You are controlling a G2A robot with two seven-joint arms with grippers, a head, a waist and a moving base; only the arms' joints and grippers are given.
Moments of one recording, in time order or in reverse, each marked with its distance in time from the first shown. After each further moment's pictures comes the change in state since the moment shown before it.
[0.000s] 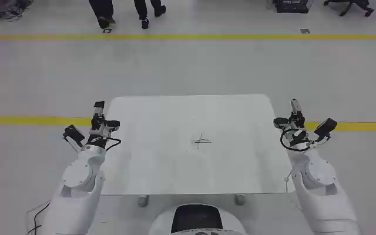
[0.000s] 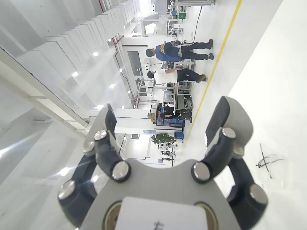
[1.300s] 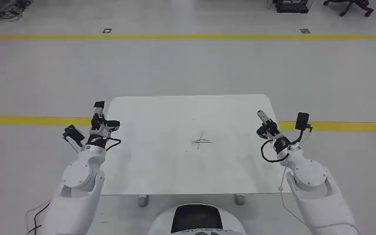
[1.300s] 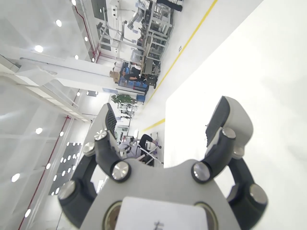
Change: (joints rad) left arm 0.000 0.000 0.000 0.000 0.000 0.000 0.000; right arm -0.014 0.025 -0.059 -0.054 -0.364 0.084 0.273
